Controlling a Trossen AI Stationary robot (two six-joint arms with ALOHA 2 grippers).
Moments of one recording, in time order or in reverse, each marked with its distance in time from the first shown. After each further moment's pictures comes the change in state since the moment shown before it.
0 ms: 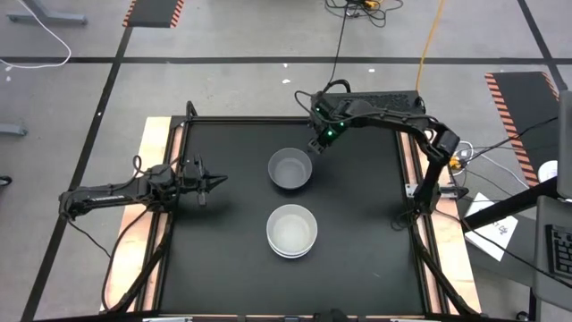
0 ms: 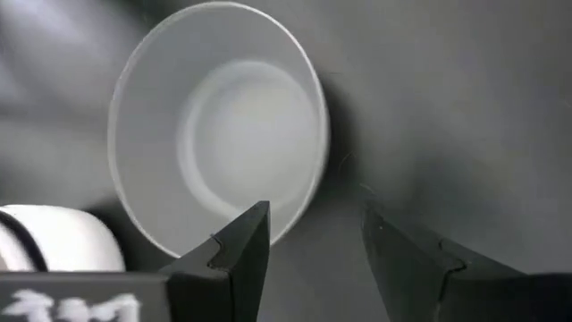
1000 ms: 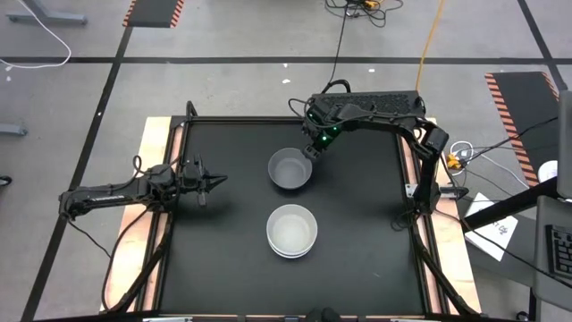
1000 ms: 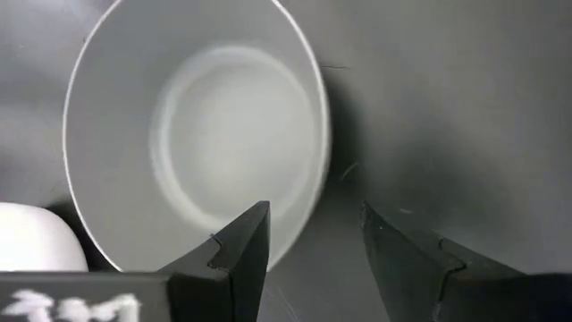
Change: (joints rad) left arm 0.000 0.000 0.000 -0.004 0.000 0.018; right arm 0.022 0.092 0.006 0.052 0.001 -0.047
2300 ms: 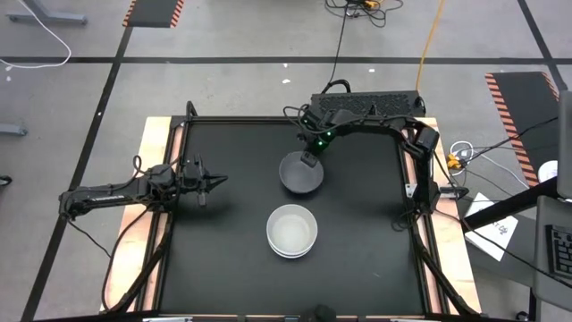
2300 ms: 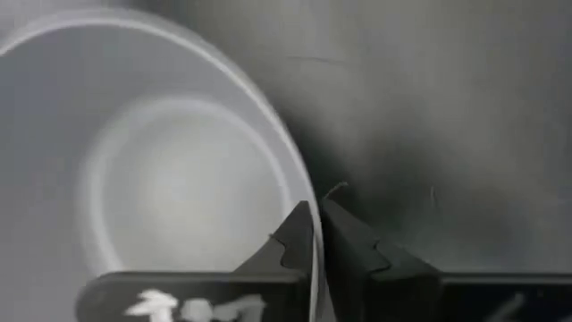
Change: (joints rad) left arm 0.000 0.000 0.003 -0.015 0.003 -0.008; right arm 0.017 0.079 -0.001 0.062 0.050 -0.101
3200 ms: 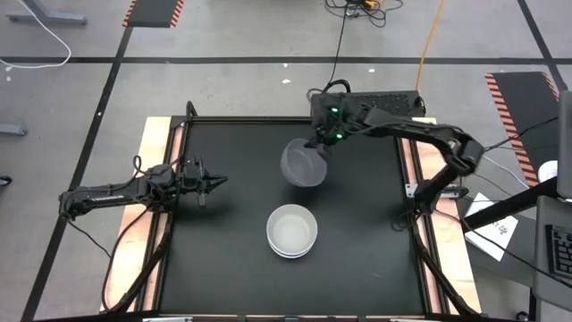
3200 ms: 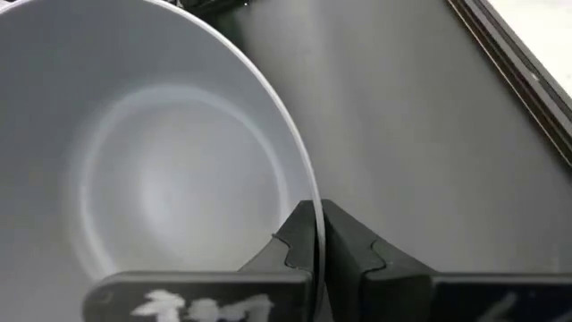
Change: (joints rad) left arm 0.000 0.000 0.000 -0.006 0.018 -0.025; right arm -0.021 -0.408 -0.240 0.291 -0.187 -0.071
